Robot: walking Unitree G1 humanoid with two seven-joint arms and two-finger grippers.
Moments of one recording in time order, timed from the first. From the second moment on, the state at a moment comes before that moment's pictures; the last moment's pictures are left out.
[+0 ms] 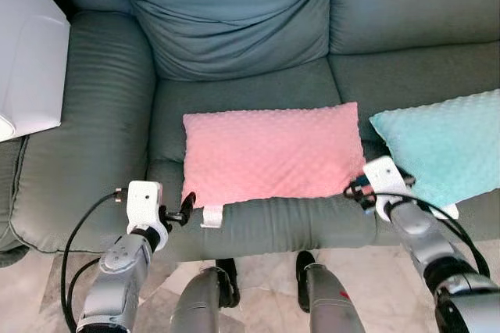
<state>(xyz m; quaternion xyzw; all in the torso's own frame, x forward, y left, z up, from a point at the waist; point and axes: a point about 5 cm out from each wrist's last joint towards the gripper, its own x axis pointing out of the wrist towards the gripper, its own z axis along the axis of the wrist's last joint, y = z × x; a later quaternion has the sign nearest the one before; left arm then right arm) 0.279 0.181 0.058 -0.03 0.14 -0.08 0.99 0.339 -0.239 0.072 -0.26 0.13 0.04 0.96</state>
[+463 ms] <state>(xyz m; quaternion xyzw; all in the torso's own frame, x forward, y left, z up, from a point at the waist) 0.282 0.182 0.062 -0.03 0.13 -0.08 0.99 0.320 -0.222 0.058 -0.20 0.10 0.11 0.97</state>
